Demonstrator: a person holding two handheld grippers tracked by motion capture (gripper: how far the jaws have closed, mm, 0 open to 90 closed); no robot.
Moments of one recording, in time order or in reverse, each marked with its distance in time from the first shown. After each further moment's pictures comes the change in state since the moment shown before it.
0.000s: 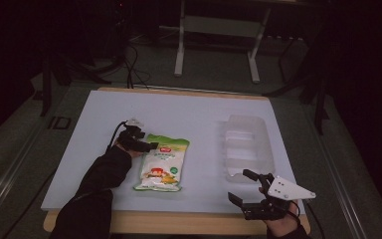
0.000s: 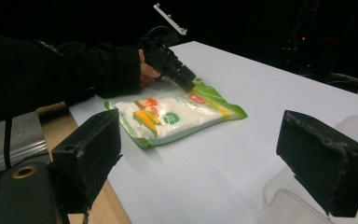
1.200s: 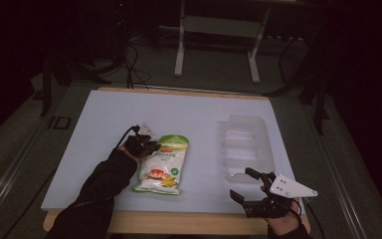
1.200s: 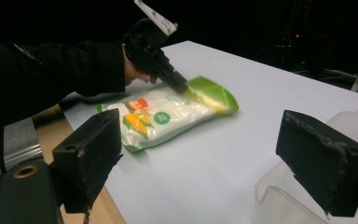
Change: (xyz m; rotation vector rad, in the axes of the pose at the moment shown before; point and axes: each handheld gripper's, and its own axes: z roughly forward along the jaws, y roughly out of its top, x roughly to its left) left arm -0.053 0.012 -0.019 0.056 0.050 0.182; right arm -0.005 0.001 -0.002 -0.001 -0.021 0.025
